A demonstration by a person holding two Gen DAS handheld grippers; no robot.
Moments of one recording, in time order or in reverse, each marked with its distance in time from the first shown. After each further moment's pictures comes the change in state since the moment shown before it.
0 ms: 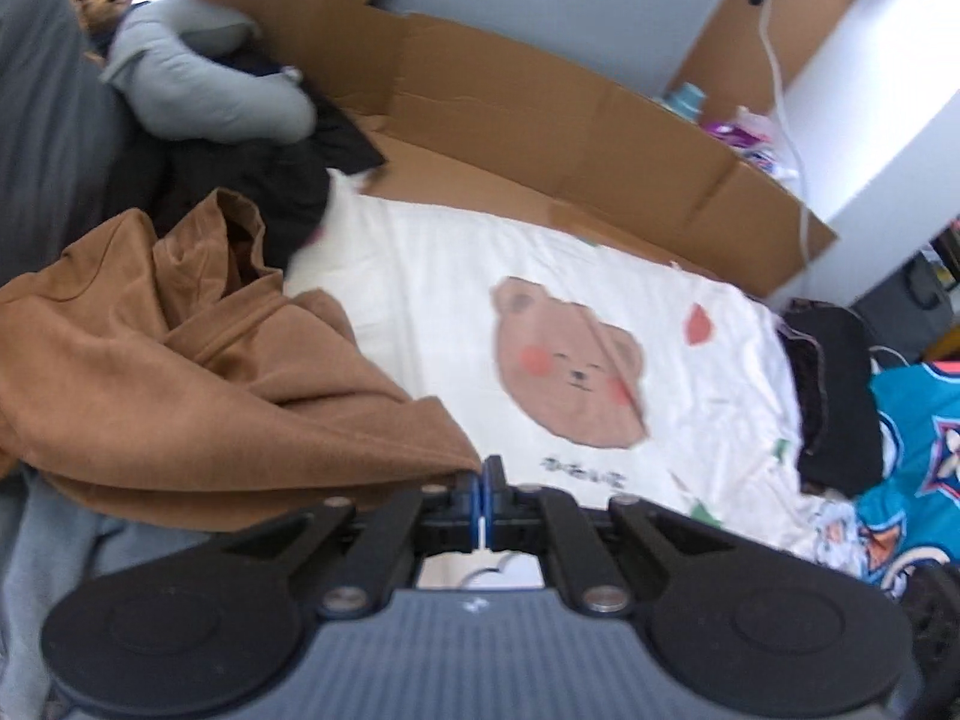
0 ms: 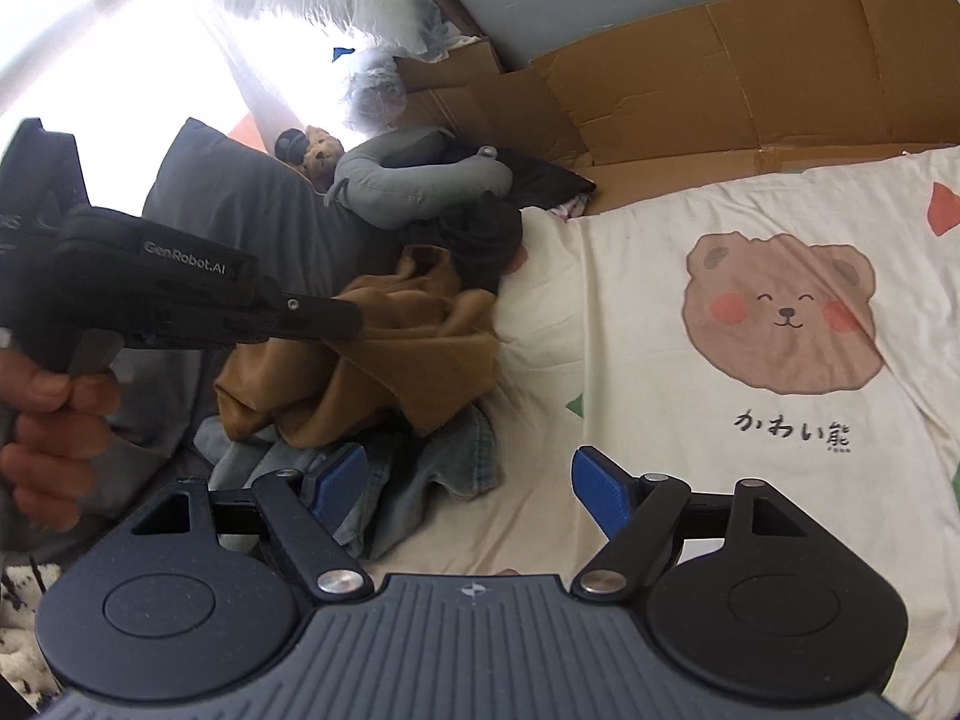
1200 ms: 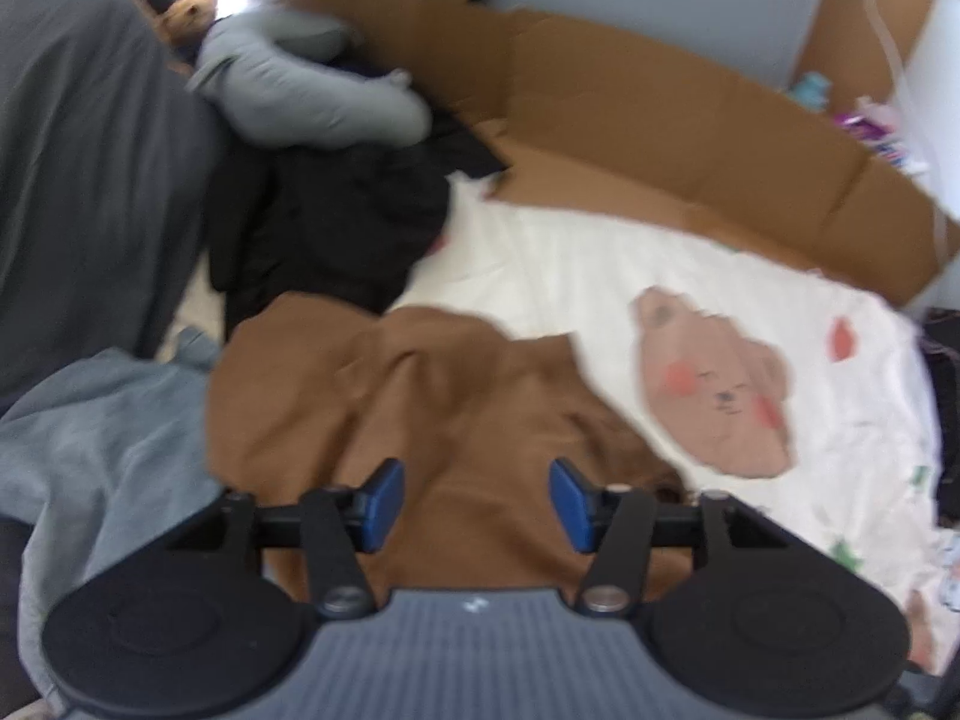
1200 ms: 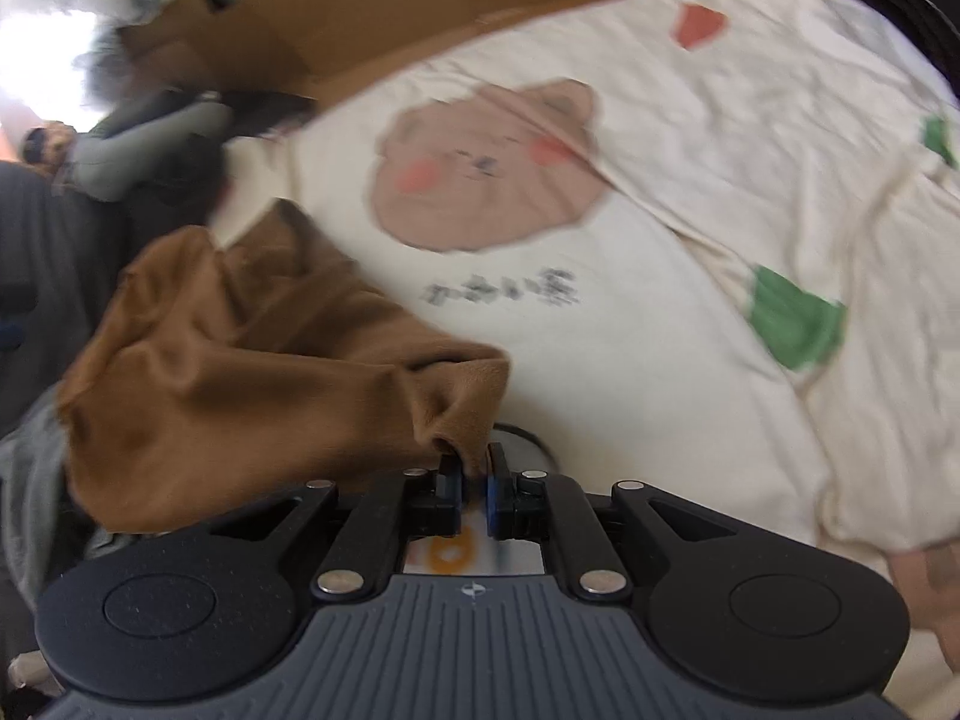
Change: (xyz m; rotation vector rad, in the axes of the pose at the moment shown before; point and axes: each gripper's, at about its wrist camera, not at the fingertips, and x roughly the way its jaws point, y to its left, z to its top) left arm 0.048 0.038 0.004 -0.030 -0.013 0.319; right arm 0.018 -0.132 -0.051 0.243 0.139 -0.388
